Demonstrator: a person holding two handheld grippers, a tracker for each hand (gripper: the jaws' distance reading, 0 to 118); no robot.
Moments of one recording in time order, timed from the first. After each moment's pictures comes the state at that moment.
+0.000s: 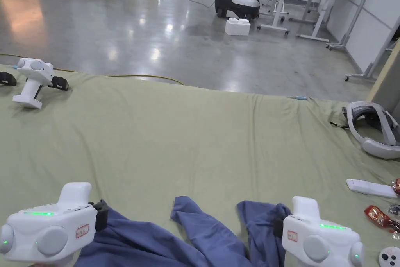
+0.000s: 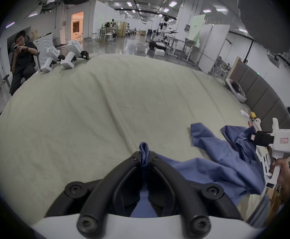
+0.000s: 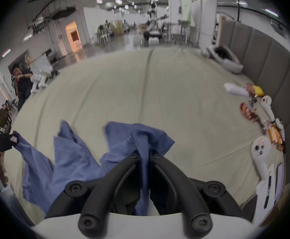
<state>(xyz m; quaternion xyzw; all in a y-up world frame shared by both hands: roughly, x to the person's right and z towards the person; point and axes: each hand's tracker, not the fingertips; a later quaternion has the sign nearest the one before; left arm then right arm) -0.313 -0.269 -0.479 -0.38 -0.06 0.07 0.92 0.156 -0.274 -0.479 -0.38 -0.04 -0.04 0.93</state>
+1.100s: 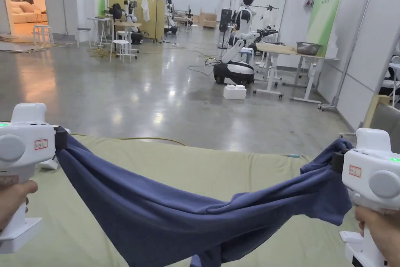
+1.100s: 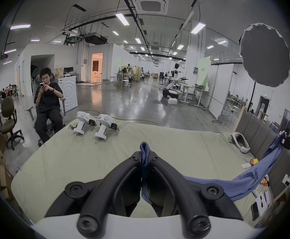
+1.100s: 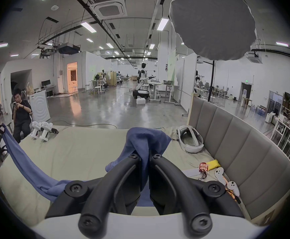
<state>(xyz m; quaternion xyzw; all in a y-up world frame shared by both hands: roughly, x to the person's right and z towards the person) -0.387 -0.018 -0.495 -0.19 0.03 0.05 0.98 0.204 -0.006 -0.466 -0.16 -0.09 0.01 0.98</state>
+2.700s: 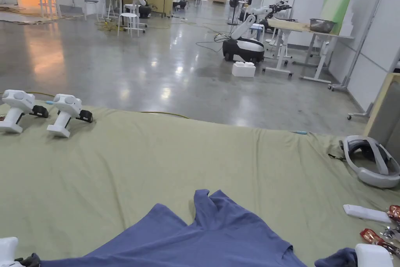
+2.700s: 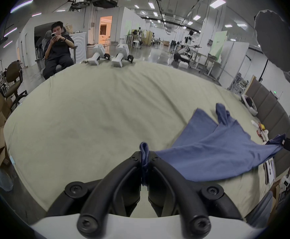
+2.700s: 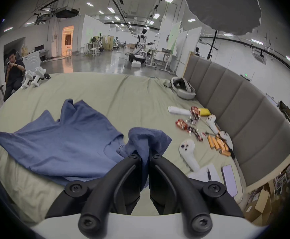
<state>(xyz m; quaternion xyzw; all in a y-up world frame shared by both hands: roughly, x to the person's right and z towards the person) -0.413 -0.250 -0.319 -0.37 0.05 0.09 0.92 0.198 -0.216 -0.319 -0.33 -0.13 0.06 0.93</state>
